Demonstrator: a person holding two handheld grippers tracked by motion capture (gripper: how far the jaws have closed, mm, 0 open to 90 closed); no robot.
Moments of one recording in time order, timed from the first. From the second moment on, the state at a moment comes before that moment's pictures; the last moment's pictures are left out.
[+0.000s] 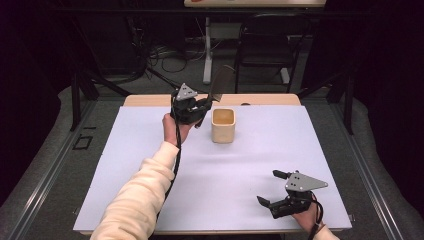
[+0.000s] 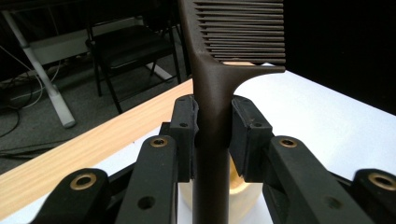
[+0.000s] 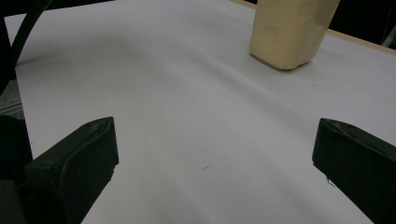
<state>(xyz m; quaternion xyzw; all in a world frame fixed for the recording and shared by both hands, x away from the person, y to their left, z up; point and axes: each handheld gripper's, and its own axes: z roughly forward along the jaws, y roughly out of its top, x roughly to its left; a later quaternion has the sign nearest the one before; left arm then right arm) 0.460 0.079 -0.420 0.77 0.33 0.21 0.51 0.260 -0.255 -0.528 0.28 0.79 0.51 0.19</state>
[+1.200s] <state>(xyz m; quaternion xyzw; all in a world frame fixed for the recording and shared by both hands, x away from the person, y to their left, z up) 0.480 0.057 -0.422 0.75 0.33 0.22 0.53 0.261 -0.254 -0.528 0.28 0.79 0.51 0.19</state>
